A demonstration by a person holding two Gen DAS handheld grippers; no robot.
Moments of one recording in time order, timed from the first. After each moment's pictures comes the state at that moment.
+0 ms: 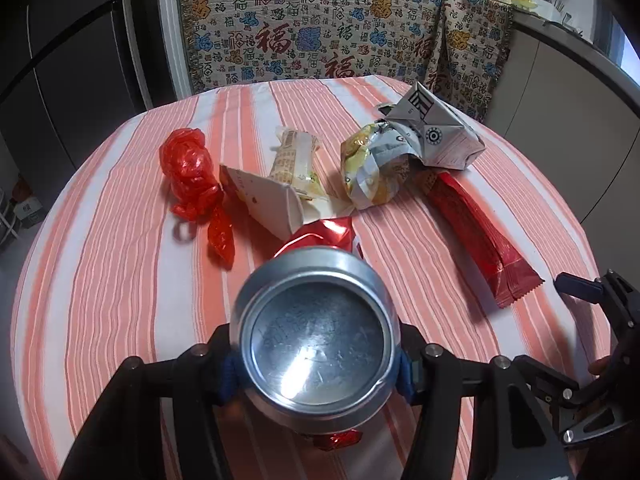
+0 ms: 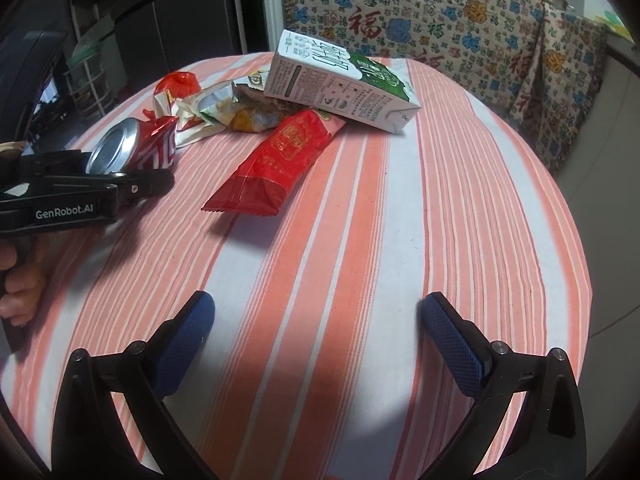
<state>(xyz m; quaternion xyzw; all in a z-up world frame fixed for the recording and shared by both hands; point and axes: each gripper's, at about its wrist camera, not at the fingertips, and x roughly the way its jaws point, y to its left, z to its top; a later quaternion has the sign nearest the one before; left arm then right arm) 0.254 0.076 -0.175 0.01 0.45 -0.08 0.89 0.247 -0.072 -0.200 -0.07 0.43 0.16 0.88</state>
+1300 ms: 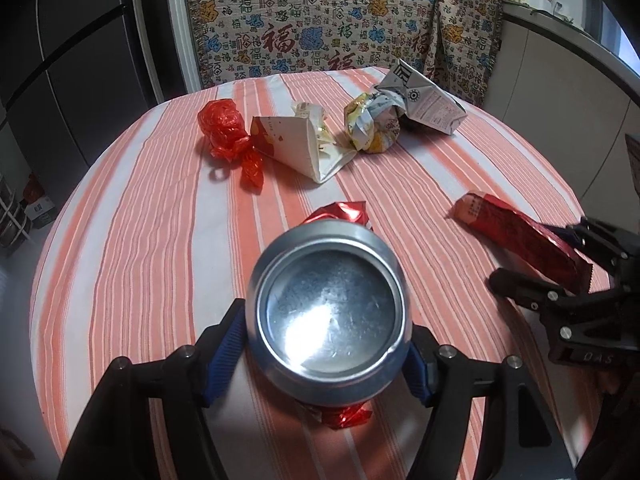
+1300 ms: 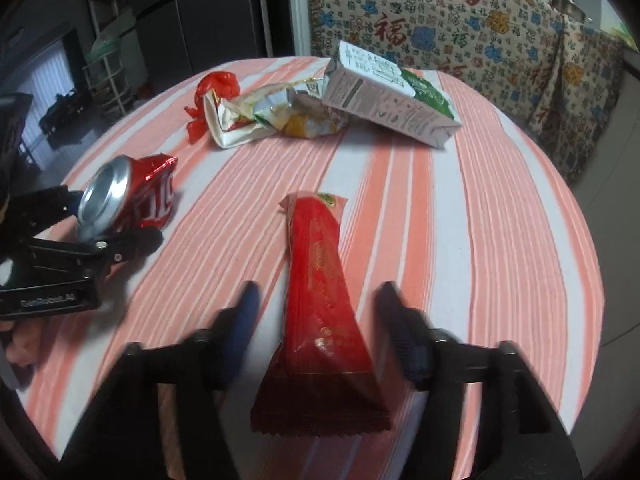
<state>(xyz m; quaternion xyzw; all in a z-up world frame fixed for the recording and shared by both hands) 0.190 0.085 -0.180 0.04 0.45 -0.08 0.89 0.237 -0.057 -0.198 -0.08 0.42 0.21 0.88</state>
